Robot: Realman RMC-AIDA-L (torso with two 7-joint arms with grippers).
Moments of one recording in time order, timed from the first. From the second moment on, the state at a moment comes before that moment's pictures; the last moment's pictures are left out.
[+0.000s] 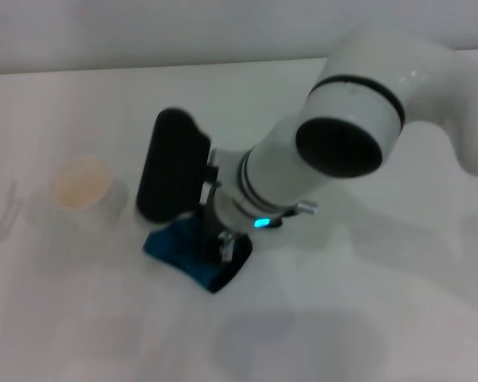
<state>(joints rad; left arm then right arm) -0.26 -2.08 2.66 0.14 -1.18 1.62 -0.10 0.95 2.03 -2.35 -0.98 0.79 0.86 -0.30</state>
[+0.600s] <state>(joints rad) -0.25 -2.08 2.66 0.16 -1.18 1.61 -0.10 1.01 2.03 -2.36 -0.89 0.79 0.83 -0.31</state>
